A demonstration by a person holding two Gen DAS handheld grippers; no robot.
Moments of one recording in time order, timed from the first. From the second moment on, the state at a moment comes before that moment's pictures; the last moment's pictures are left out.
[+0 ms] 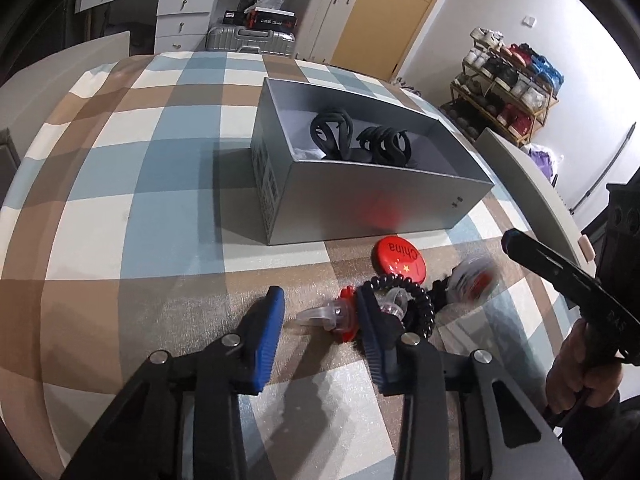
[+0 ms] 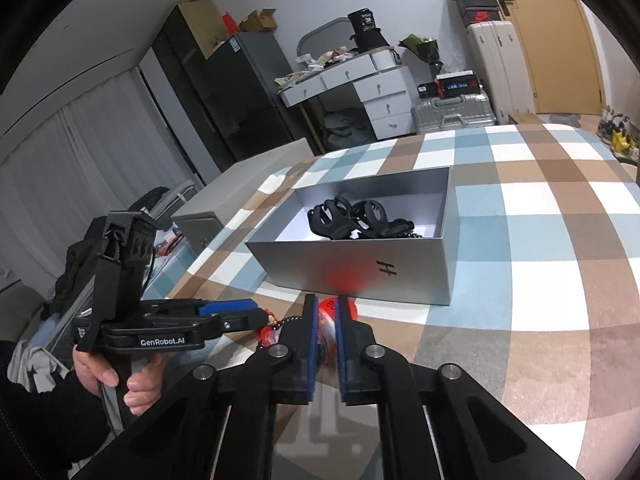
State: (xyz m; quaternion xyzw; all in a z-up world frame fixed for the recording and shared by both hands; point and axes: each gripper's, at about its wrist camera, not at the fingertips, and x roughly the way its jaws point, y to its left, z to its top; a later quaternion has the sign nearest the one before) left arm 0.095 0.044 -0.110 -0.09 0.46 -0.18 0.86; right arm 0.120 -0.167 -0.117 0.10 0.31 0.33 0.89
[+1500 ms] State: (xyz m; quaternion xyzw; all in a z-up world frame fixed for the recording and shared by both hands) left arm 0.058 0.059 -0.080 -0.09 0.41 -0.16 0.89; right arm 0.090 -0.119 -0.148 -0.08 0.39 0.24 0.89
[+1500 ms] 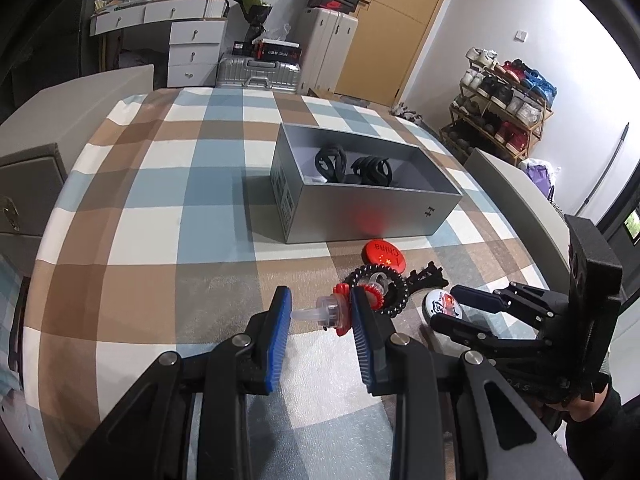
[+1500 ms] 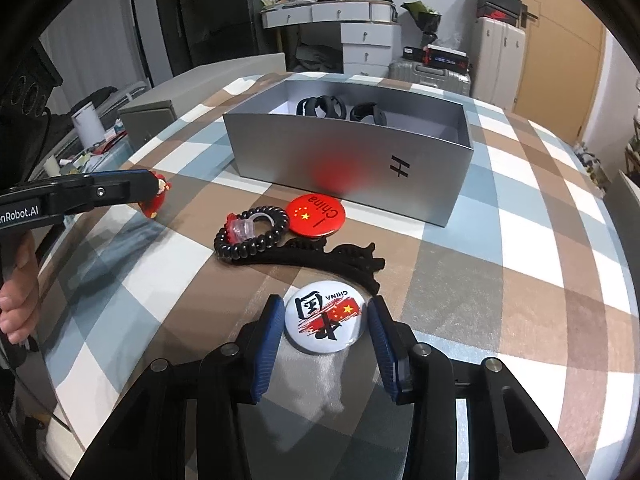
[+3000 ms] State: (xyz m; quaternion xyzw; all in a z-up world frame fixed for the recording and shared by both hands) left arm 0.163 -0.006 -0.050 -0.03 0.40 -0.22 0.89; right arm 0.195 -0.153 -0.059 0.05 0.29 0.30 0.91
